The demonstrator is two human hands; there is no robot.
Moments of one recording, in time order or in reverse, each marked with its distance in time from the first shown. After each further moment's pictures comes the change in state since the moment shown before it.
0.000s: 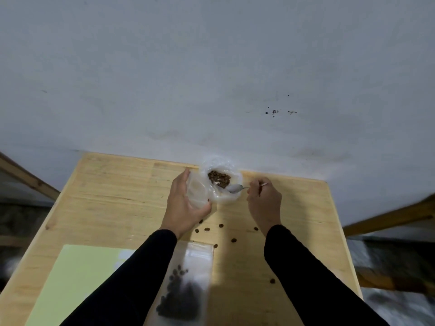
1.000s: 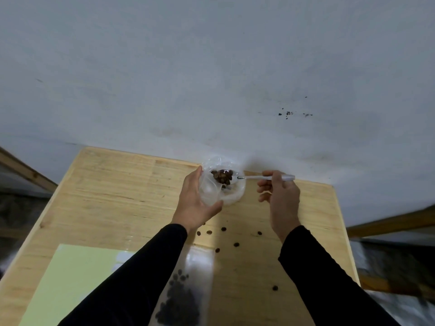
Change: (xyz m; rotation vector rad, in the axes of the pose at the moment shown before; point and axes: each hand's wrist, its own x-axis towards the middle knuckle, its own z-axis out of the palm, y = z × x) left_hand 0.020 -0.002 0.017 -0.081 -0.093 -0.080; right_hand 0.011 -0.031 -0.015 0.562 -0.023 0.161
